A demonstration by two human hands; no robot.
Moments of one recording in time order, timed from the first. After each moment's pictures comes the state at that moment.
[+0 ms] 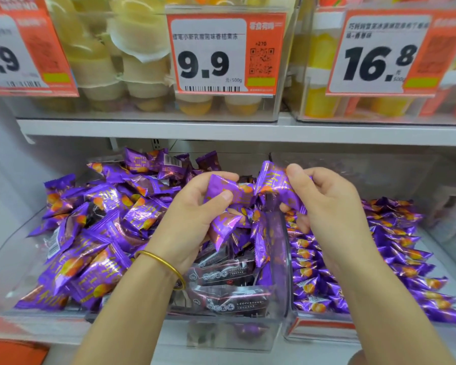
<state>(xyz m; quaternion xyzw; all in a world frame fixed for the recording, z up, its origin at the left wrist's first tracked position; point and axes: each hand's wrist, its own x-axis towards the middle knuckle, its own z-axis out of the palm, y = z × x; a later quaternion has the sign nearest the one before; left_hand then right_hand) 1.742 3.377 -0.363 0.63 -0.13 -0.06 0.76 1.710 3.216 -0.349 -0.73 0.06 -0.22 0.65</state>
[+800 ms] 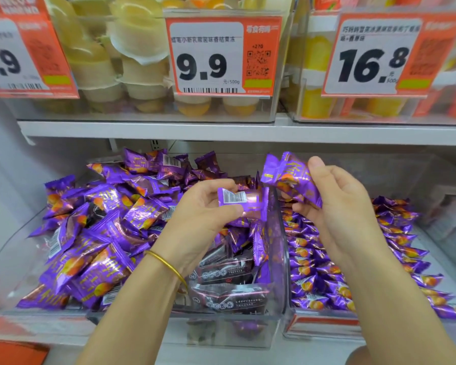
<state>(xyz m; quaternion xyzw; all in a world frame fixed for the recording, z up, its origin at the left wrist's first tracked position) 1.745 3.370 -0.371 0.62 -0.10 -0.05 0.78 1.717 3.203 -0.355 -0.61 0.07 -0.20 0.76</state>
